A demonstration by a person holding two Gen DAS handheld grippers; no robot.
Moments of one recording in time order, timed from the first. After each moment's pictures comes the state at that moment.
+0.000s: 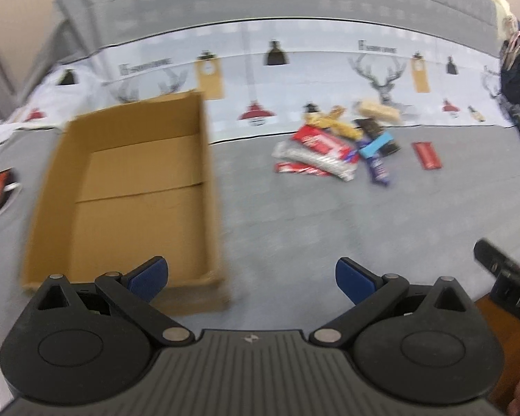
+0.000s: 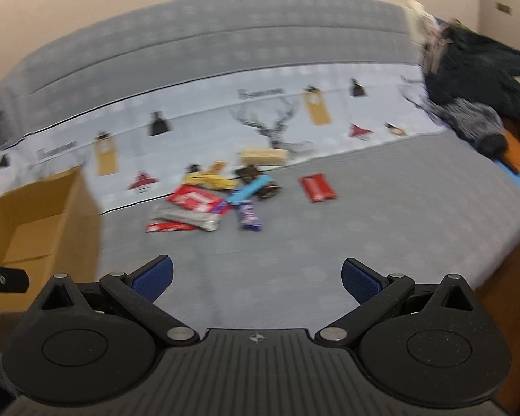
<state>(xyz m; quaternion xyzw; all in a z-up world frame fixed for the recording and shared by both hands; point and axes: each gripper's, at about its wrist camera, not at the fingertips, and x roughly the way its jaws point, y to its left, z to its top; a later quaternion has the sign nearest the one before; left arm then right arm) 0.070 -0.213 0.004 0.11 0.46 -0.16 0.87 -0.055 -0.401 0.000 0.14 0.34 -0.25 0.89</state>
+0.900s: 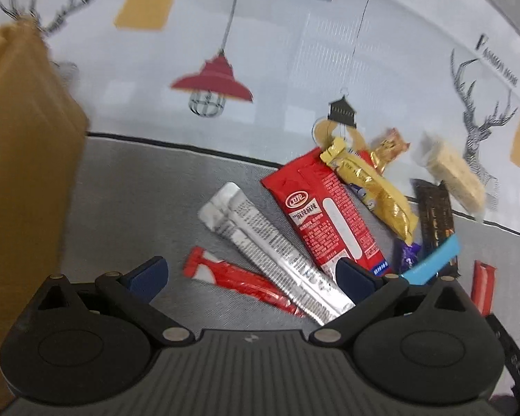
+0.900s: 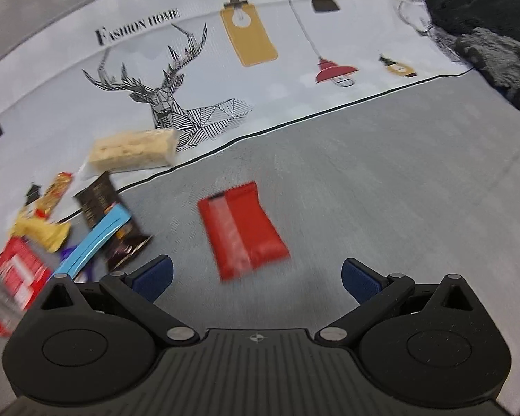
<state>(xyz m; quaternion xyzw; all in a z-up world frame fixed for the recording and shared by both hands) 0.343 -0.366 -0.187 -0.02 0.60 -0.08 0.79 0.154 -0.661 -0.192 0.20 0.42 -0.29 0.83</state>
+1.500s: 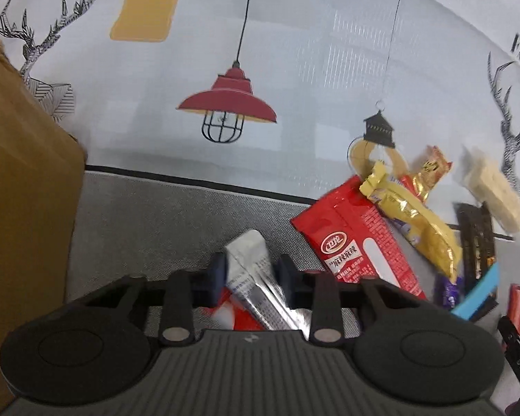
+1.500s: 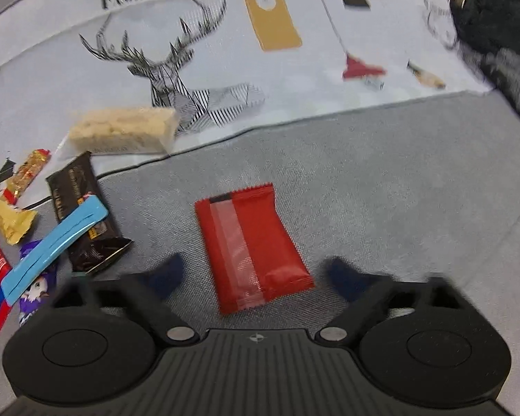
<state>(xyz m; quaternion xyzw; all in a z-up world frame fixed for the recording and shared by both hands) 0.370 -0.361 -0.204 0.01 0.59 -0.06 0.81 0.181 -0.657 -0.225 0.13 0.42 -0.29 0.85</state>
